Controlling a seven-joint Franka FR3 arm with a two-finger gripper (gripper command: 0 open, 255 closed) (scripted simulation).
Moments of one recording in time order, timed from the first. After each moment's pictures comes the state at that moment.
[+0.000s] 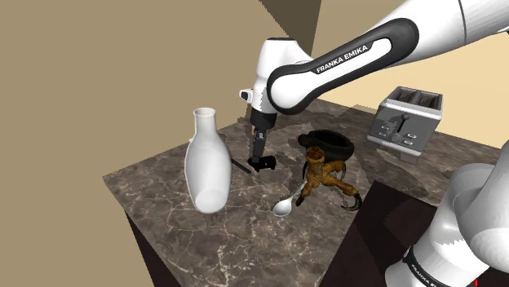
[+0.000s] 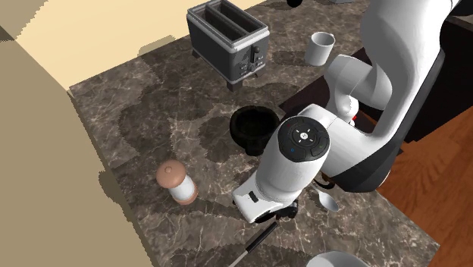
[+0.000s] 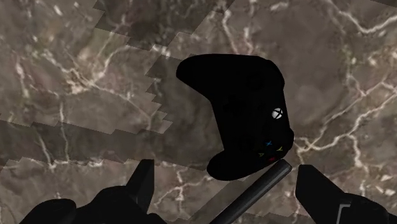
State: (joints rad) arm 0.30 -0.09 0.05 -2.26 0.01 2.30 -0.52
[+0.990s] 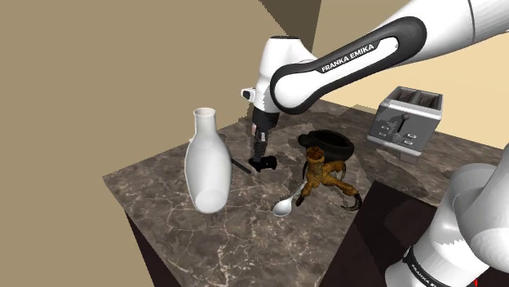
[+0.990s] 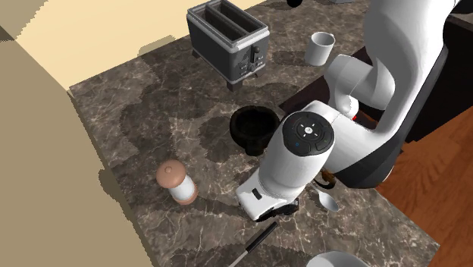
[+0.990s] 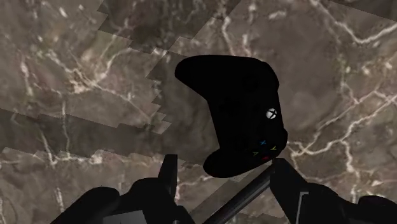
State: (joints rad) arm 0.30 -0.11 0.05 -2.28 0.01 2.31 -0.55
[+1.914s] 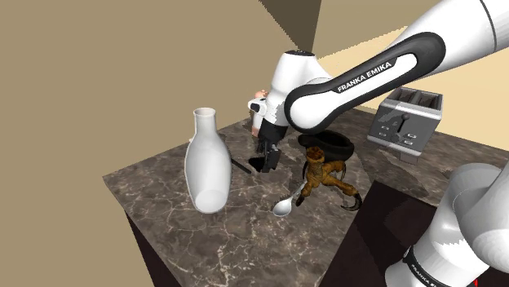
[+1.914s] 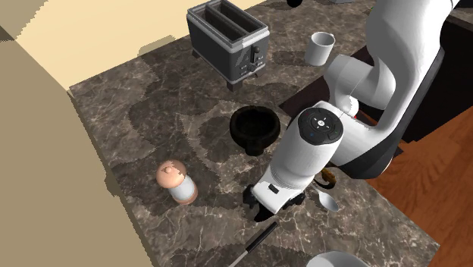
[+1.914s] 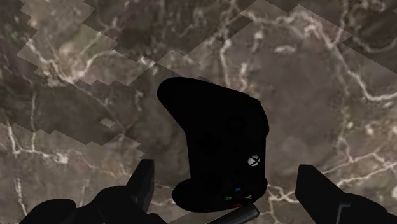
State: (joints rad) arm 0.32 -0.19 0.03 -2.45 0.01 2.46 -0.74
